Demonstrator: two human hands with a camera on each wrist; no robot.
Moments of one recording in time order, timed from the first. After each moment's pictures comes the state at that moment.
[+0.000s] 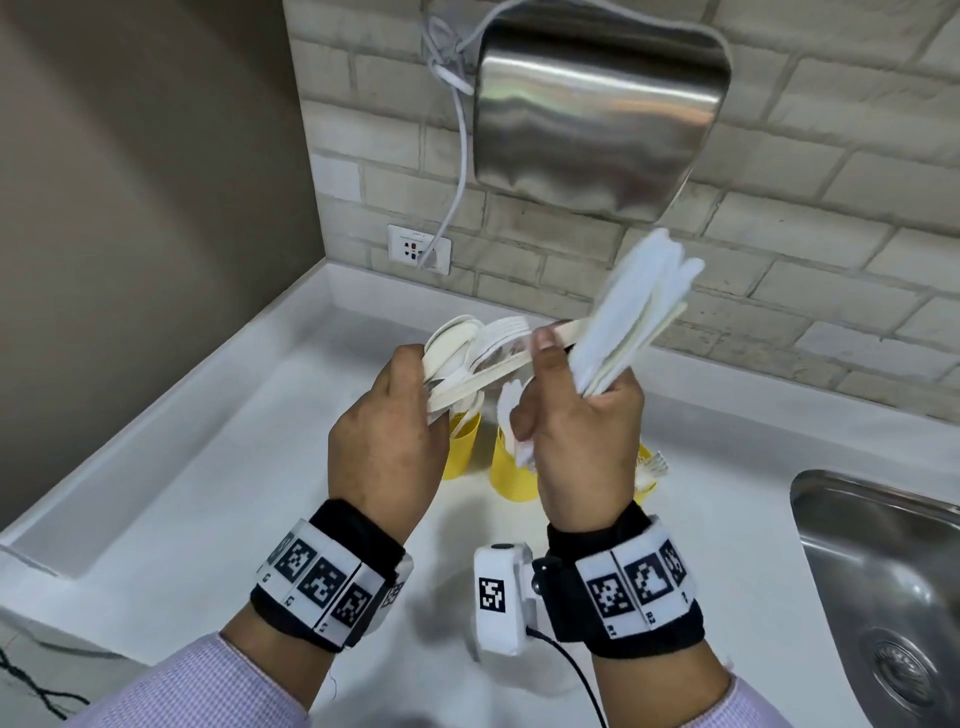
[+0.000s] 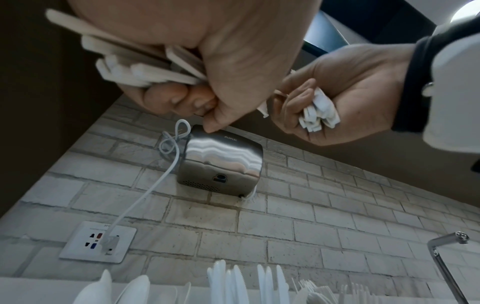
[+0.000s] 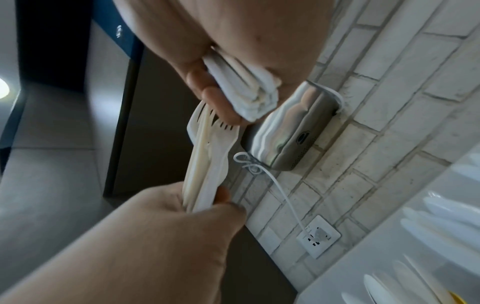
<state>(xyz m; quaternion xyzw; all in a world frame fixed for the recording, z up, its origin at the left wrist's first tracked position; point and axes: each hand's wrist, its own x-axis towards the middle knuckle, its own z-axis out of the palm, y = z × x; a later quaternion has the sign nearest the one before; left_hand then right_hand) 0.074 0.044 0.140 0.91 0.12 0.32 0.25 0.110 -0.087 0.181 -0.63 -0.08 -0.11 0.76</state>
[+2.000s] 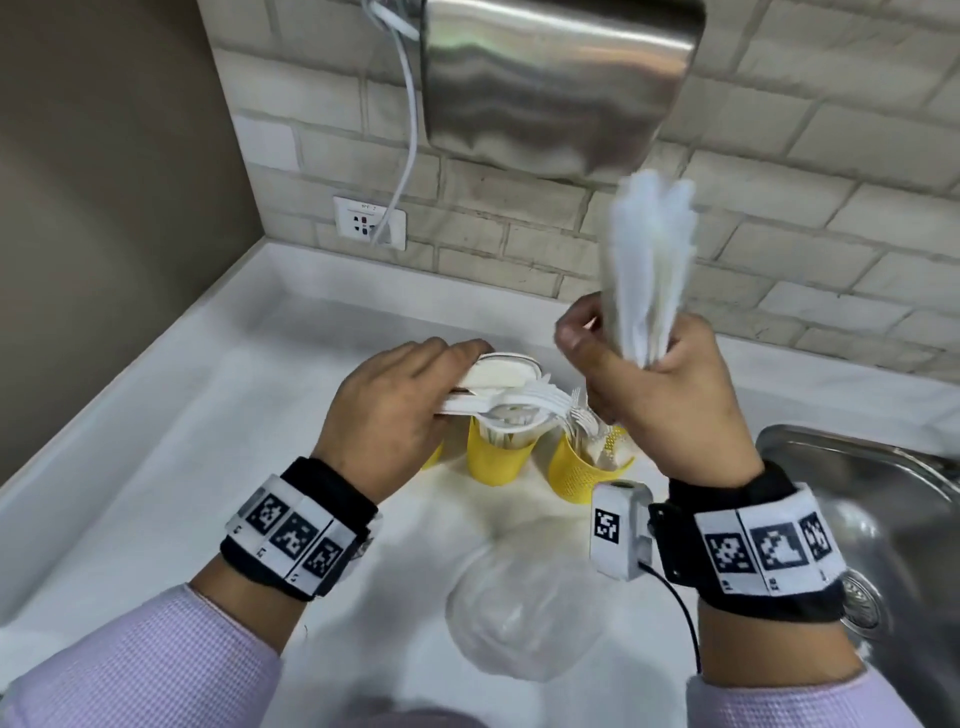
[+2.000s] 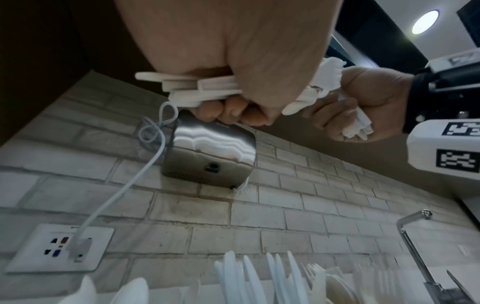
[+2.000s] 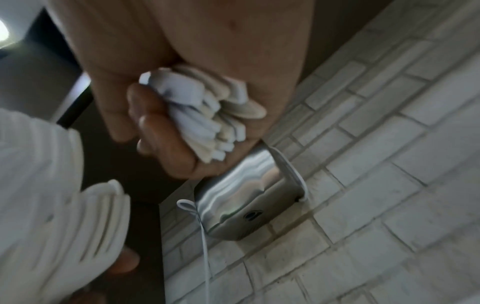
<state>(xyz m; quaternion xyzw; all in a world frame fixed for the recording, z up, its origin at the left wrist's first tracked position) 0.116 0.062 0.133 0.92 -0.16 0.29 0.20 0.142 -0.158 0.211 -0.76 -0.22 -0.07 0.61</state>
